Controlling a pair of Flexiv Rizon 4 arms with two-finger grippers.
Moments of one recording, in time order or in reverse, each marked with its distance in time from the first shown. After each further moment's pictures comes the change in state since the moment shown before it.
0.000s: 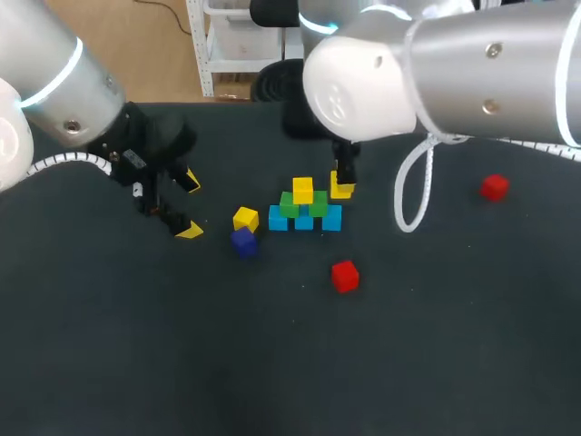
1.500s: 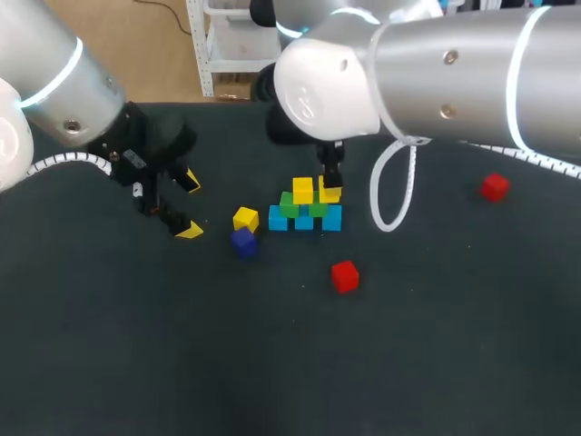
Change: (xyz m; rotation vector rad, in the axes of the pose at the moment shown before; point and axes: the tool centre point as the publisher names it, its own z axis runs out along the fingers) left arm 0.000 0.000 0.000 0.000 0.000 0.000; right arm -0.017 -0.003 0.010 -0.028 0.030 -0.008
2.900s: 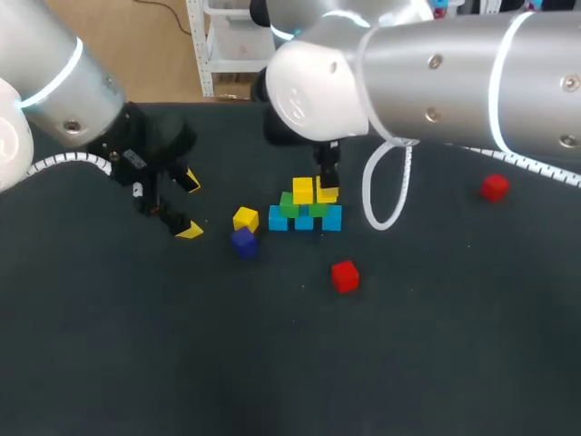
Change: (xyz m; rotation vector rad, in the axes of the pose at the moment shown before) left arm 0.000 0.000 0.000 0.000 0.000 0.000; right arm -0.004 -0.006 0.004 -0.001 0.014 0.007
